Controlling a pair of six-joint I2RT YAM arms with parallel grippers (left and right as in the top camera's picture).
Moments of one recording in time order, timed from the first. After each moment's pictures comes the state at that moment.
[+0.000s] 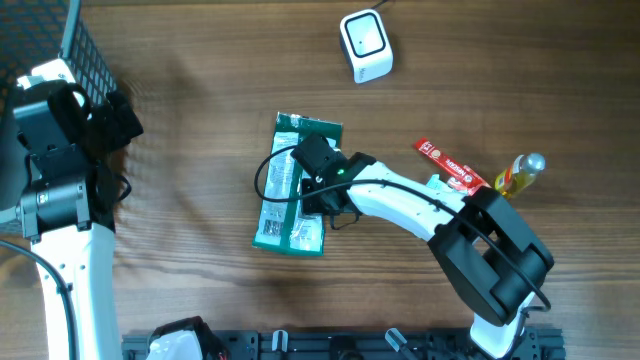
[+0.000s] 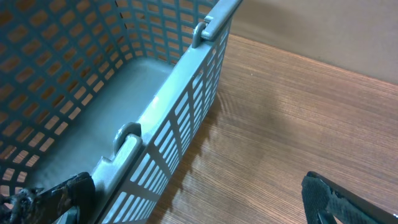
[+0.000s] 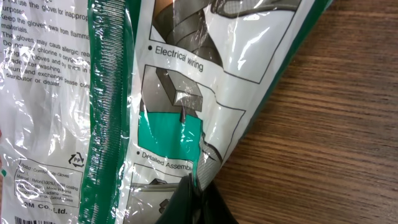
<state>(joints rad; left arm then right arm) 0.26 1.19 1.18 -0.63 -0.22 -0.09 0.78 1.95 1.19 -0.53 -0.10 0.71</state>
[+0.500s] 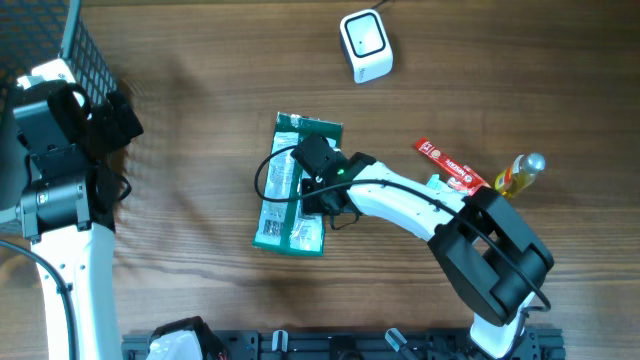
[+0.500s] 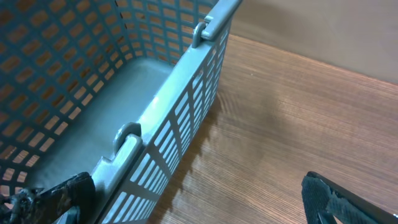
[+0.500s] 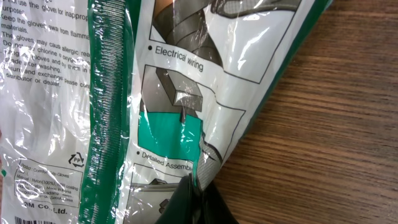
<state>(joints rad) 0.26 1.19 1.18 -0.63 -0.22 -0.09 0.78 1.95 1.19 -0.53 -0.10 0.71</state>
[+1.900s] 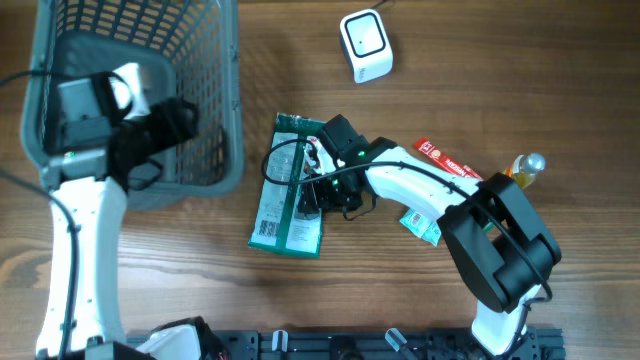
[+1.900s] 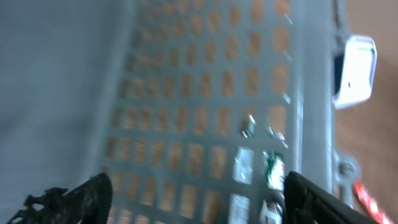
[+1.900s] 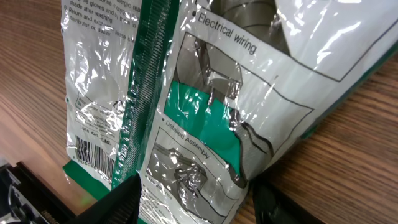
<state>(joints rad) 0.22 1.35 1.17 -0.69 0.28 -0.25 0.66 1.96 1.18 -0.54 -0.48 0.49</state>
